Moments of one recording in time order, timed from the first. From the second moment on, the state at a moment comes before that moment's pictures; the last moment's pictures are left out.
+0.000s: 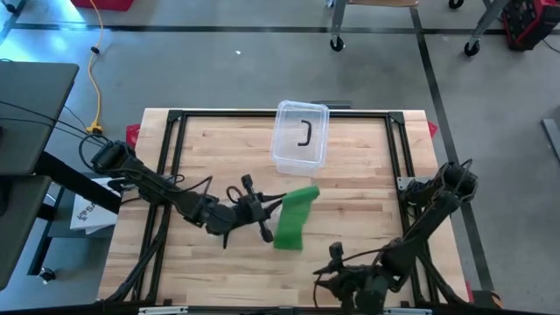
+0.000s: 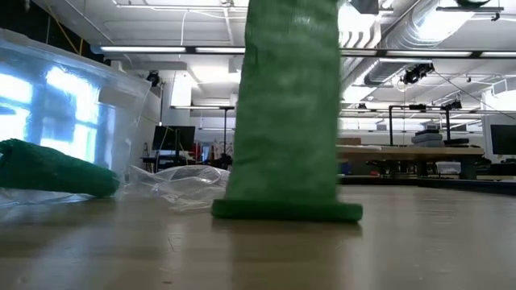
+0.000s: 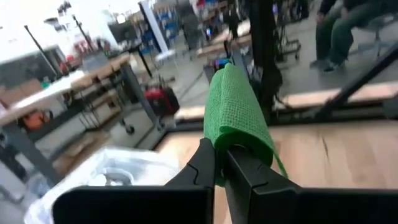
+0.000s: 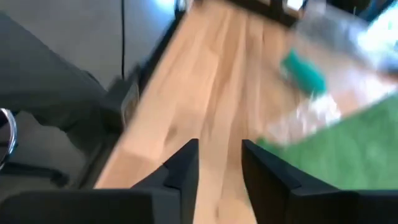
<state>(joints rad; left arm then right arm) -0.48 1.55 1.07 0.35 -0.92 0.22 0.88 1.75 1.20 -0.22 0.67 0.21</state>
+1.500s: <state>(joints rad) -0.54 1.55 1.07 0.25 -1.28 0.27 0.47 2.05 1.29 -0.32 0.38 0.39</state>
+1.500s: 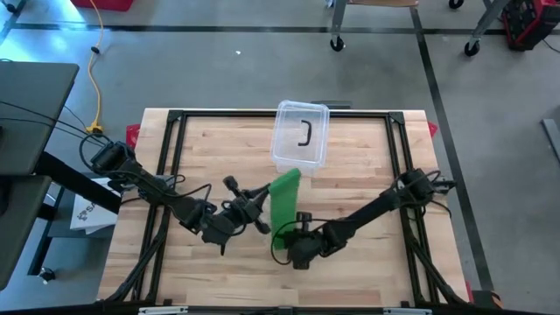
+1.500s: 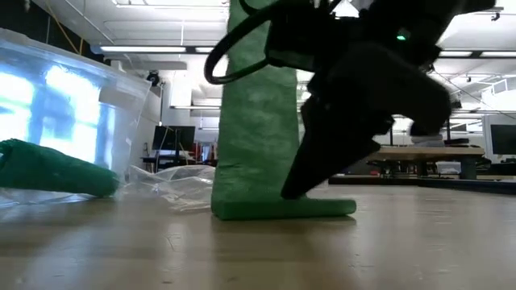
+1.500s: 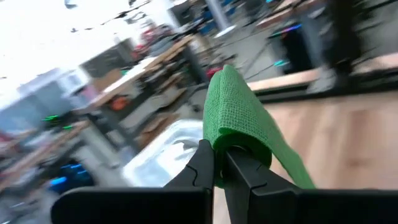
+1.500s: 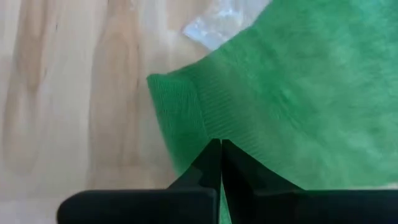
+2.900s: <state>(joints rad) -0.57 1.55 1.08 -0.45 -1.32 -0.47 0.56 2.06 1.30 -0.33 0.18 0.31</state>
